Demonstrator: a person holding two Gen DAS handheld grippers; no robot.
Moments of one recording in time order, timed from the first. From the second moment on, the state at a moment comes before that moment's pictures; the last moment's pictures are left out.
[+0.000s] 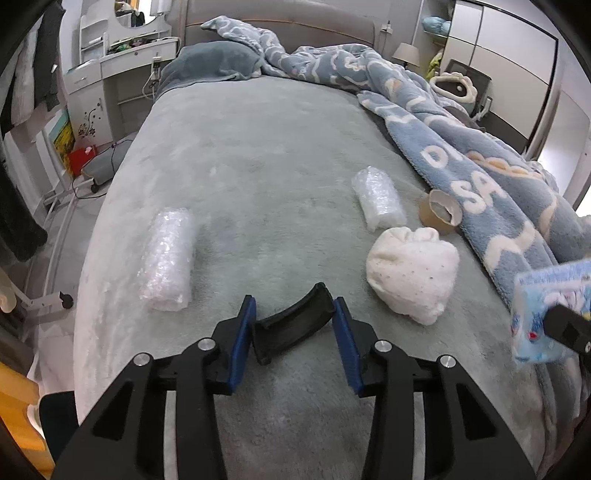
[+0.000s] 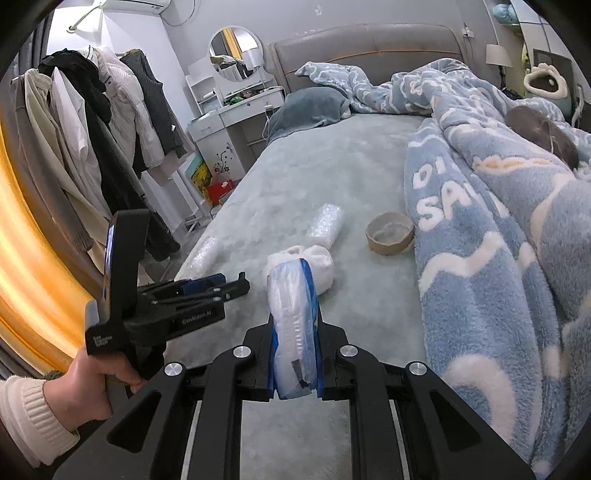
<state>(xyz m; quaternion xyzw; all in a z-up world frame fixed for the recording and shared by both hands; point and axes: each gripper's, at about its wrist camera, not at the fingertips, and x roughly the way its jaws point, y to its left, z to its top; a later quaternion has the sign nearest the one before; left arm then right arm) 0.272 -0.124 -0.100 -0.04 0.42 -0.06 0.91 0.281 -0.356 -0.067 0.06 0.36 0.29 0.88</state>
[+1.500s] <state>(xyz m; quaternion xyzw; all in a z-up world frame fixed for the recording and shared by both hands) 0.216 0.046 -0.063 -0.06 0.42 -0.02 0.91 0.294 -0.163 -0.044 0.03 0.36 0.37 0.86</state>
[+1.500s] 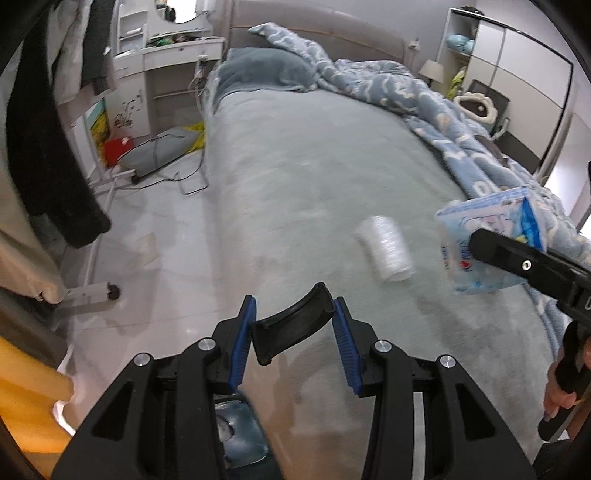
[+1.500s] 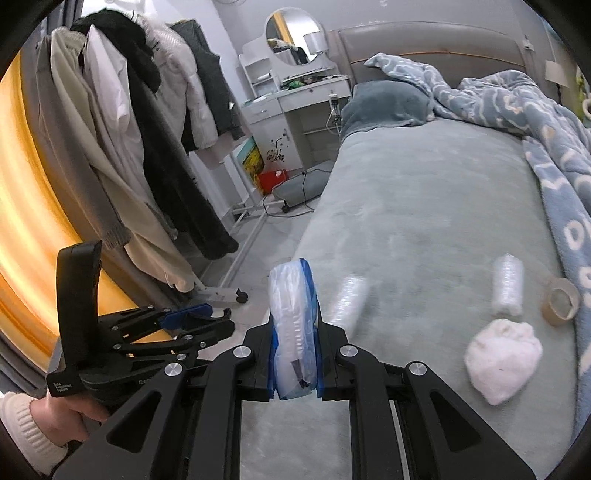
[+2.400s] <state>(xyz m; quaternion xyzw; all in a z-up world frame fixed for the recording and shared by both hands) 0.176 0.149 -0.140 -0.11 0.54 0.05 0.83 0.258 -0.017 -0.067 -0.03 0.41 0.44 0.80</state>
